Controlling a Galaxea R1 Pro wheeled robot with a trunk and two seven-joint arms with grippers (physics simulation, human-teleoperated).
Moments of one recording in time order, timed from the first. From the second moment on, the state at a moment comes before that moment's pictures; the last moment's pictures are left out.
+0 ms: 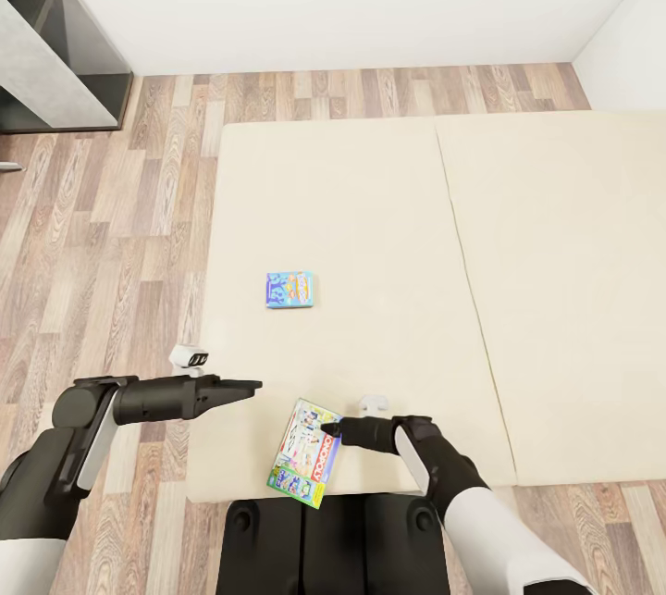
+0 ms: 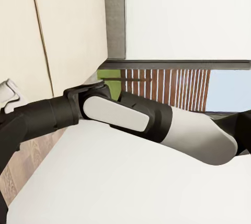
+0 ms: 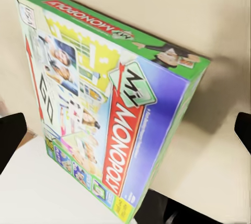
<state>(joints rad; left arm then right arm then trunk) -0.52 0.23 0.08 -1.40 0.19 1.02 -1.52 -0.70 0.17 0.04 -0.57 -0.12 0.52 0.41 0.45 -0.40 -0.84</state>
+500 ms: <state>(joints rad) -0.52 0.23 0.09 -1.40 0.19 1.02 -1.52 -0.70 0.17 0.04 -0.56 -0.13 0.51 0.35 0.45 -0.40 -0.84</state>
